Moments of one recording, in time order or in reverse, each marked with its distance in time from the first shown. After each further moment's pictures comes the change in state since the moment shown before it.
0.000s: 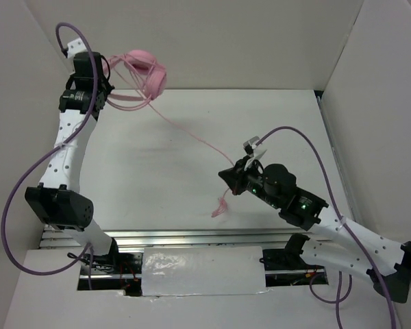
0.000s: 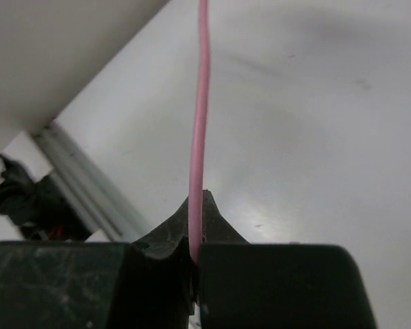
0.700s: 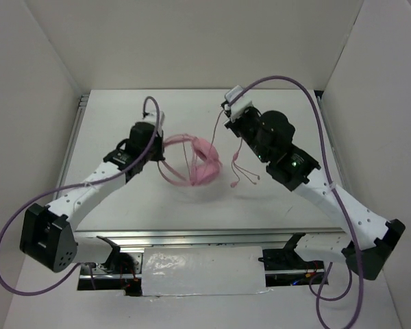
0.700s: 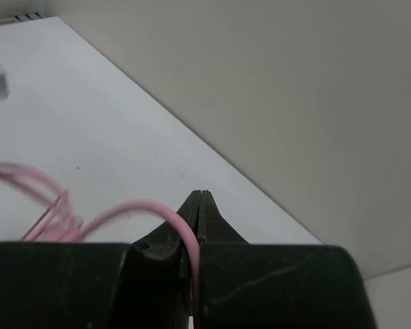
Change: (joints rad) left arm -0.344 -0.299 -0.874 0.340 0.267 0.163; right arm -0.122 0.351 0.568 -0.015 0.253 -0.836
